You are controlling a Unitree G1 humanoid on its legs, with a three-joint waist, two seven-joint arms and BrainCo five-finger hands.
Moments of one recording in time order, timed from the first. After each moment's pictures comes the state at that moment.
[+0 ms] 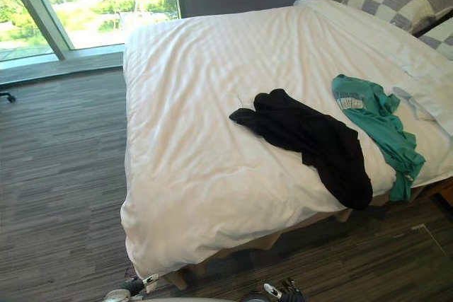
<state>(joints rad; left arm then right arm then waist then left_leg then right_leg) 0.05 0.07 0.12 1.03 0.05 0.19 0.07 0.22 -0.04 -0.26 1.05 0.18 -0.26 0.19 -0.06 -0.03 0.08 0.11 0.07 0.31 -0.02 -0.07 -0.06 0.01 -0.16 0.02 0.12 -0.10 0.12</state>
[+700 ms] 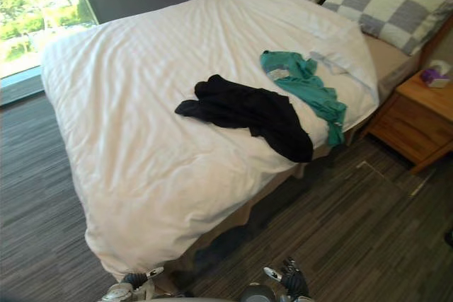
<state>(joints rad) 0.06 0.08 0.11 1.00 0.05 0.13 0.05 0.14 -0.08 -0.18 1.03 0.19 -0.28 0.16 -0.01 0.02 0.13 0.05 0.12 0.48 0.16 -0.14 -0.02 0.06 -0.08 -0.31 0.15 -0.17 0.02</state>
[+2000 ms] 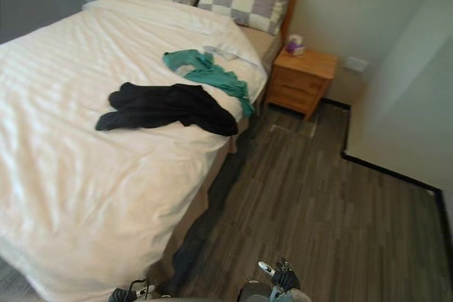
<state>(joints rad) 0.16 0.17 -0.01 1.05 0.02 -0.02 0.09 0.11 -0.05 -0.14 1.05 0.35 -0.10 0.08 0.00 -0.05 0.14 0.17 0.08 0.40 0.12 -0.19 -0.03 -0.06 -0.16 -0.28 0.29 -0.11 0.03</state>
